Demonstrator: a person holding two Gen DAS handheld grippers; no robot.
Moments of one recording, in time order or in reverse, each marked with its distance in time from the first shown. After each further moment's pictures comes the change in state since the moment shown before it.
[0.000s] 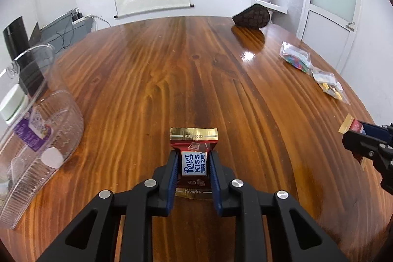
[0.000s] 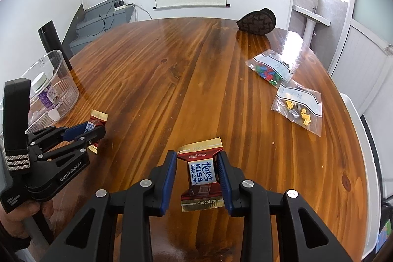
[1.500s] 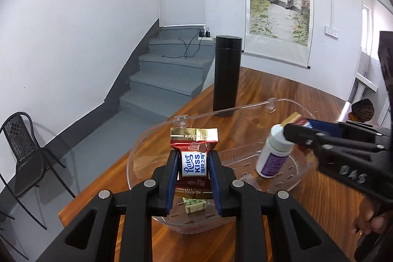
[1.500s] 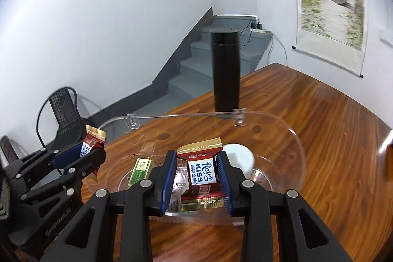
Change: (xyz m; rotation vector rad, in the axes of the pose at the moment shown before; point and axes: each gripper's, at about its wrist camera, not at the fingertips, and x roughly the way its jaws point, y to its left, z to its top) left arm -0.156 0.257 -0.036 -0.407 -0.191 0.461; right arm 0.023 0.343 0.102 -0.452 -0.134 0.537
